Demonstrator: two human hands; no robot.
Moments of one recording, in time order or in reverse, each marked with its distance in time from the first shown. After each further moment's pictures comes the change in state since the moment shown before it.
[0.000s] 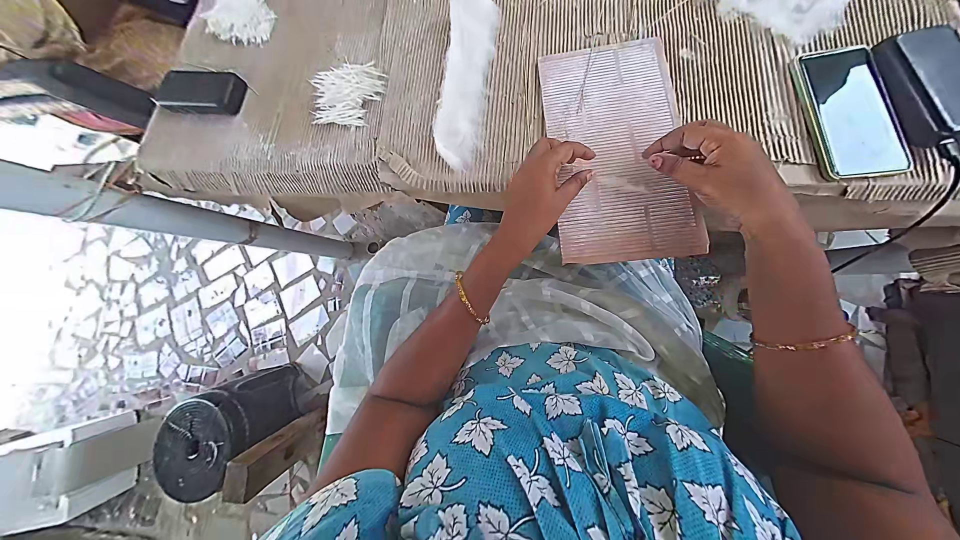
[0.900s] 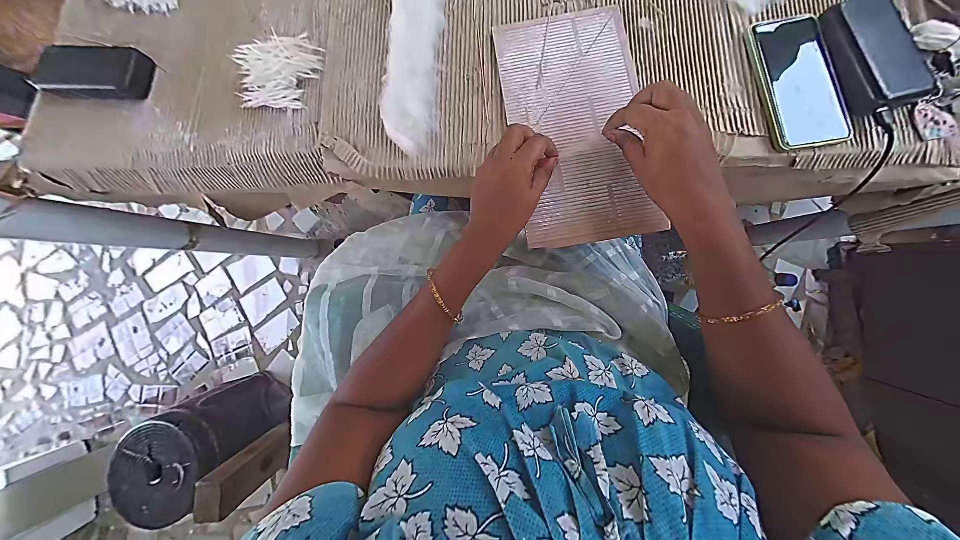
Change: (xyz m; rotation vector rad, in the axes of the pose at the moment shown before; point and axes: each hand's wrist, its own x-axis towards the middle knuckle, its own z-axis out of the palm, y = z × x) left_hand -0.011 0.001 0.016 0.293 0.063 0.164; right_hand -0.002 -0.006 0.019 -0.425 0.170 -0.211
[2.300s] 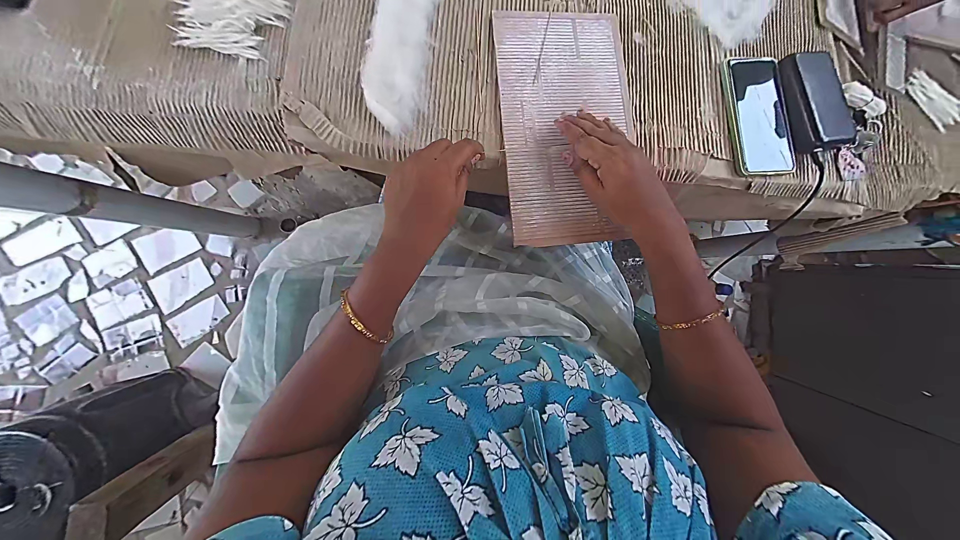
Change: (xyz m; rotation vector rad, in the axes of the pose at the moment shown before) left_hand -0.033 -0.030 -0.051 0.198 -0.082 -0.158; right_hand -0.002 -0.006 0.025 0.044 -0.100 -0.290
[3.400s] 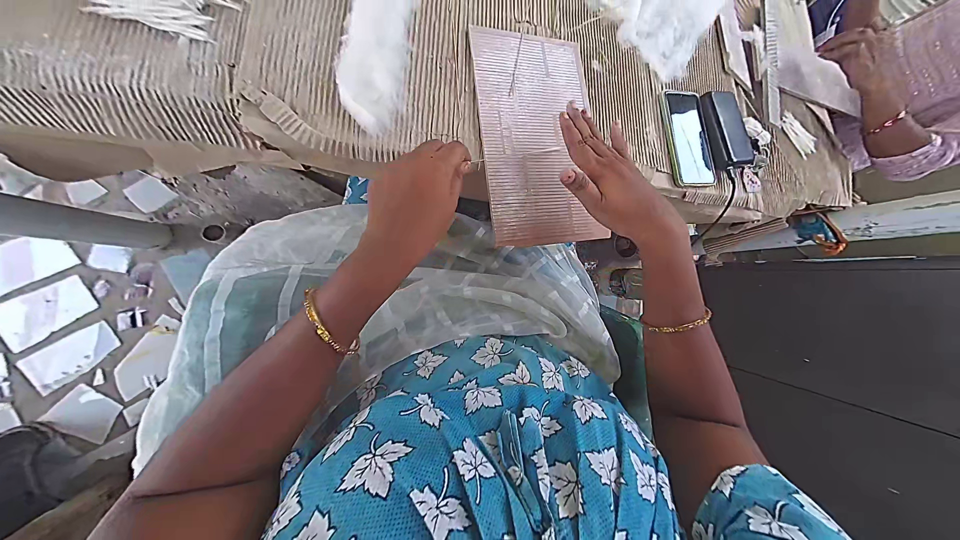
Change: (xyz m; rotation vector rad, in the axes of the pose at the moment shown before) left_hand -0.001 0.017 -0.018 -0.064 -0.093 -0.014; right_hand -0.007 -0.019 -0.043 -0.127 -0.274 0.155
